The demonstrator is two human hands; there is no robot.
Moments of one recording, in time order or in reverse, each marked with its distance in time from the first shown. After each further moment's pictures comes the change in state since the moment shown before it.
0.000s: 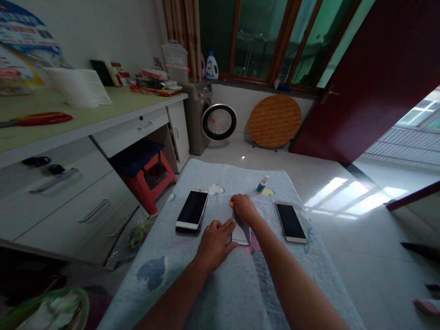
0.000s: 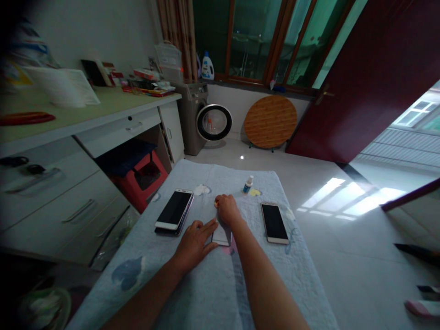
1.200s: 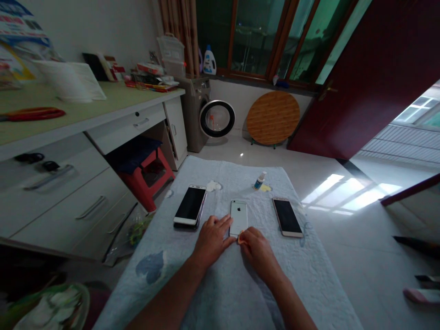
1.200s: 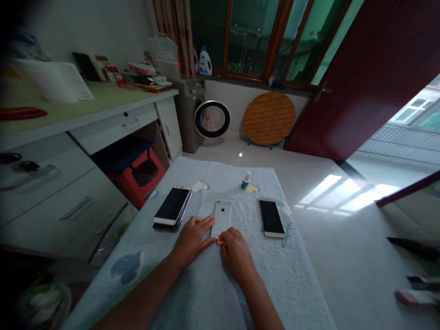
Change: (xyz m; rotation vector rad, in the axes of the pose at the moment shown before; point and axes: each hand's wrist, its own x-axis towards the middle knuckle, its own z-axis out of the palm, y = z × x) left_hand 0.000 -0.002 0.005 0.006 0.032 -0.006; right_hand -0.142 -0.020 -0.001 0.354 0.088 0.062
